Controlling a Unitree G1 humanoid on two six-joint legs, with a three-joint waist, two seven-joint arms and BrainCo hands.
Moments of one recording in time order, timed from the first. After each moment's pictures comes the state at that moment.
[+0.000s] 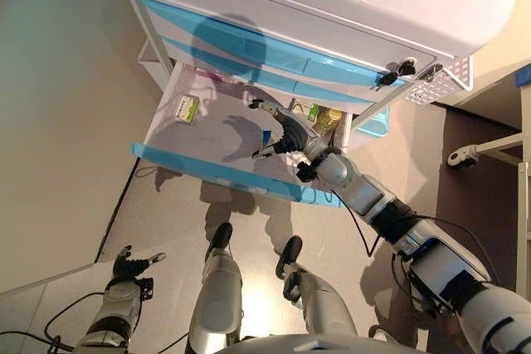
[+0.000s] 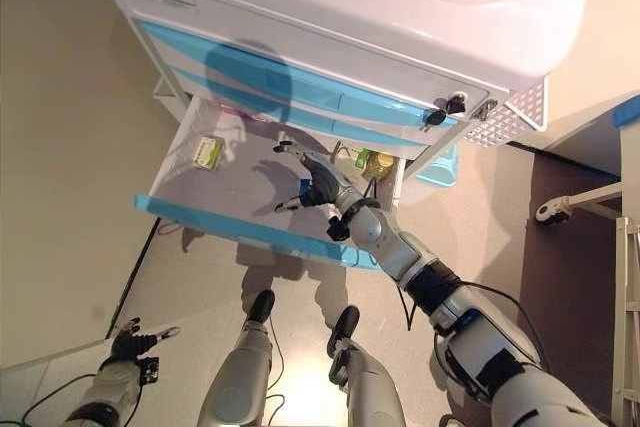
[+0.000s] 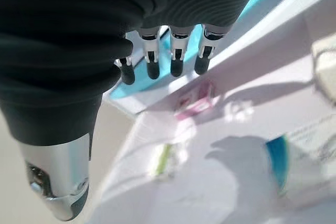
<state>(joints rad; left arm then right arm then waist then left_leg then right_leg) -0.12 0.45 0.00 1.09 -0.21 -0.09 0.22 -0.79 -0.33 0.64 0.50 -0.16 -0.11 -0.14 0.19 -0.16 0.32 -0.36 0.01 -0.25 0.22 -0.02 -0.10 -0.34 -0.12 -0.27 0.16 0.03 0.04</state>
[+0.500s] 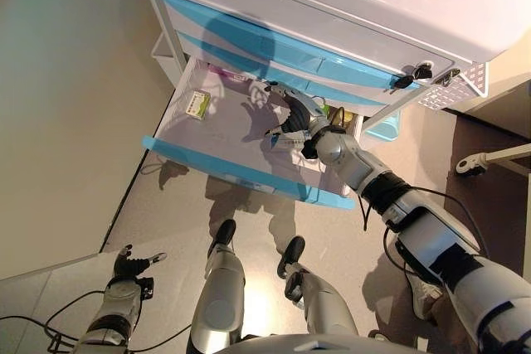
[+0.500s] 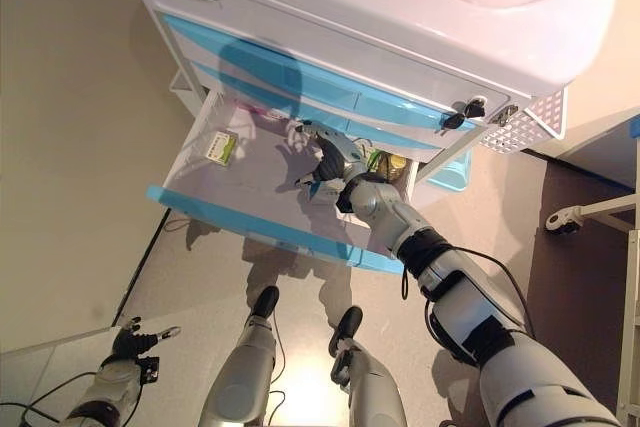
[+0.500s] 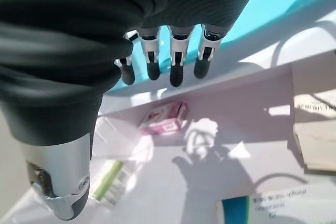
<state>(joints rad) -0.13 0.45 -0.03 1.11 -0.21 -0.09 0.23 -0.95 -0.31 0.68 0.72 -0.31 -0.06 -0.19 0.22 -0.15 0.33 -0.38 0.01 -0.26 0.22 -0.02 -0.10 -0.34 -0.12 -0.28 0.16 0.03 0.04</state>
